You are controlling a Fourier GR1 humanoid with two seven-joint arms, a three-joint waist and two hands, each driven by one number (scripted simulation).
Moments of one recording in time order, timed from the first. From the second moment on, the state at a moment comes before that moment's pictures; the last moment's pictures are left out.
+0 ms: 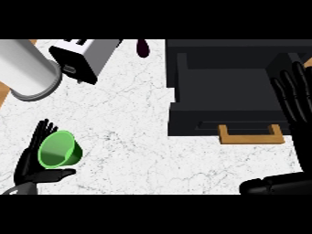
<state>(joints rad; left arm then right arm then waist) -0.24 0.28 0.30 -0.50 0.07 -0.36 -0.86 -0.09 -0.08 -0.03 -2.10 -0.15 0.12 0.18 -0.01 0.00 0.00</state>
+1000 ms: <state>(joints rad) -0.32 0.25 0.27 -0.43 0.13 -0.49 -0.86 -0.12 -0.08 -0.05 -2.07 -0.16 0.12 0.19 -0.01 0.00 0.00</state>
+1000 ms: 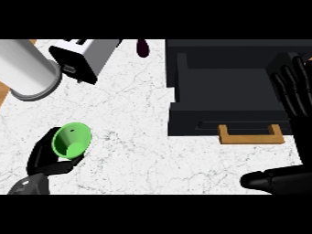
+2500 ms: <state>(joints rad) -0.30 0.05 0.14 -1.10 0.23 -0.25 -0.67 -0.07 -0.09 -0.06 -2.10 -0.16 0.13 0.18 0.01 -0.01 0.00</state>
